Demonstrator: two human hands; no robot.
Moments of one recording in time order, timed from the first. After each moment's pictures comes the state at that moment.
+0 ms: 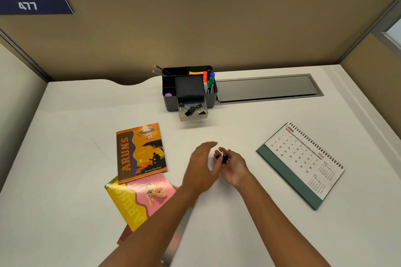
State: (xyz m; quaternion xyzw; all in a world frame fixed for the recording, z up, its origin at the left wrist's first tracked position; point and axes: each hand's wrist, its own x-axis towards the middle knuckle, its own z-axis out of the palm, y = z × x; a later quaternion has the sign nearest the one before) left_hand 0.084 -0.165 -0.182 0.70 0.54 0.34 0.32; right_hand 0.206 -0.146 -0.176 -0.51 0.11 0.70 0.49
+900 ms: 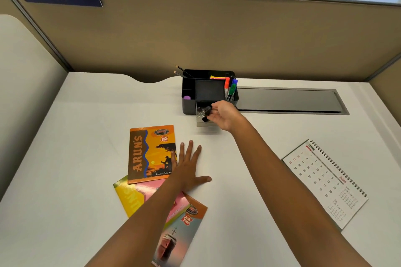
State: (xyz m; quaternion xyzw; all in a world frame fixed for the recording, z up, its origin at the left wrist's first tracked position) left_hand 0.004 -0.121 -0.230 0.74 0.61 -0.05 0.27; right_hand 0.136 0.012 -0.095 -0.62 -0.17 0.68 0.36
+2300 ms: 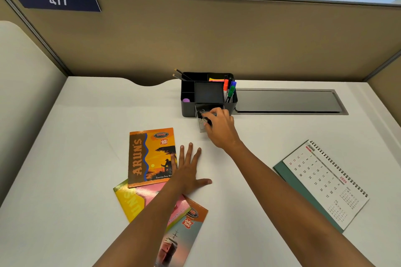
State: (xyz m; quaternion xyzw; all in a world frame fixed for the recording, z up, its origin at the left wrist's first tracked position) left_hand 0.007 -0.121 -0.226 0.74 0.62 -0.08 0.26; right_hand 0.146 -0.013 -0.161 -0.63 -0.75 0.15 0.13
